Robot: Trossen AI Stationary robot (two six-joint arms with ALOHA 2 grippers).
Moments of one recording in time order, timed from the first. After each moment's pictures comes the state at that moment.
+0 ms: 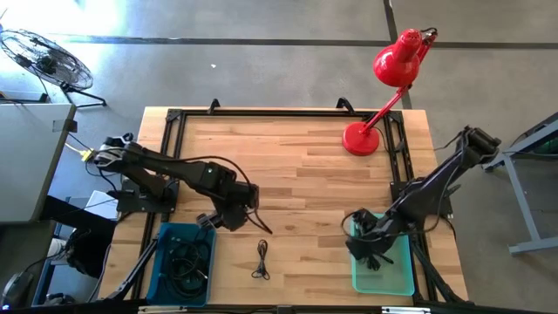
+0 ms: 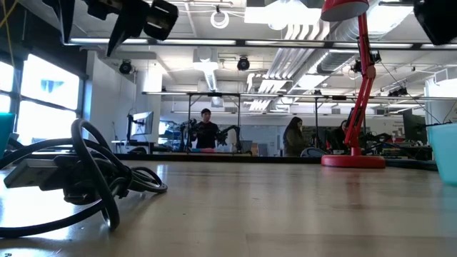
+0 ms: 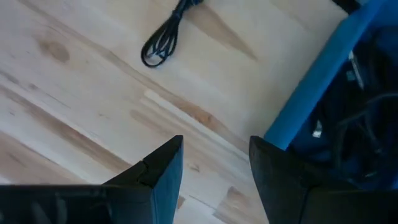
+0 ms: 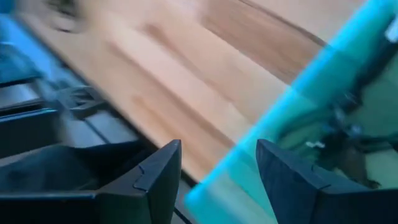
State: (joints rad) left arm -0.22 1.54 1.32 -1.09 0.30 0.71; right arm 0.71 1.22 0.77 -0.54 0.03 1.78
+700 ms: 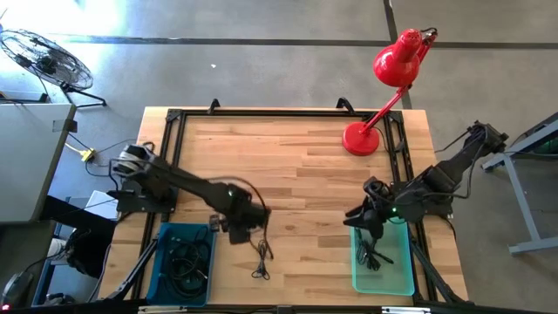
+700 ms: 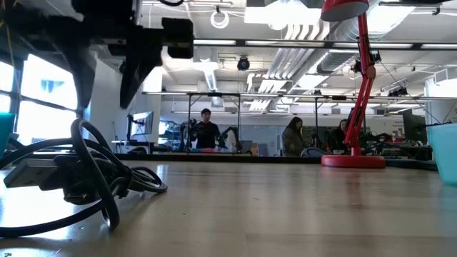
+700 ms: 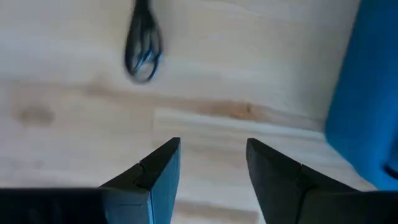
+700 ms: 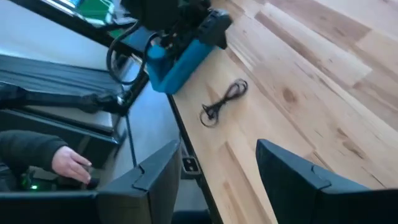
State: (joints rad) left arm -0.31 1.73 1.31 -0.98 0.13 1.11; right arm 0.64 0.98 0.98 -0.56 0.37 1.25
